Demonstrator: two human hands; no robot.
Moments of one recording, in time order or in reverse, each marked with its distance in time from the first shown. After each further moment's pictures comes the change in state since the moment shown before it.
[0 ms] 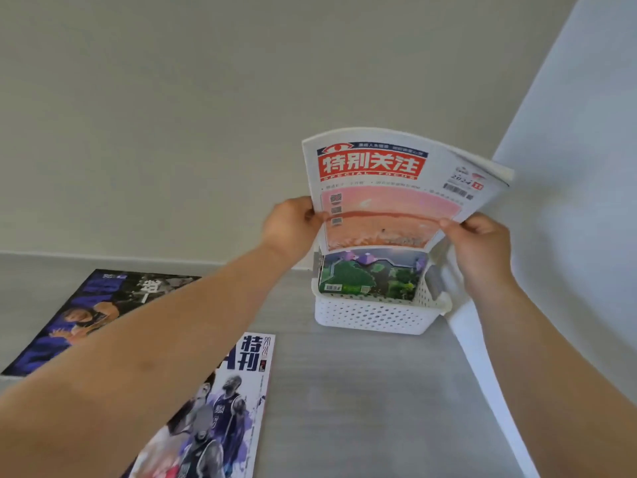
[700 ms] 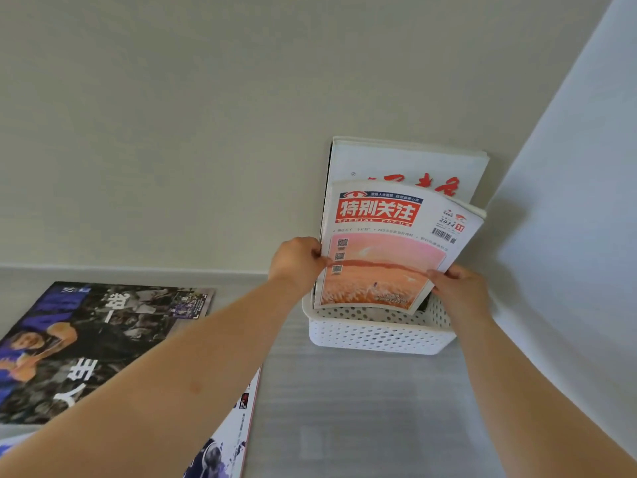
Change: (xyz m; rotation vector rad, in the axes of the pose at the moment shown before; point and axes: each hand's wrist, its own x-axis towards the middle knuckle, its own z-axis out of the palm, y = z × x) left_hand 0.039 -0.061 0.084 0.104 -0.198 -0.233; right_hand 0.035 0.122 0.020 -0.156 -0.082 0.360
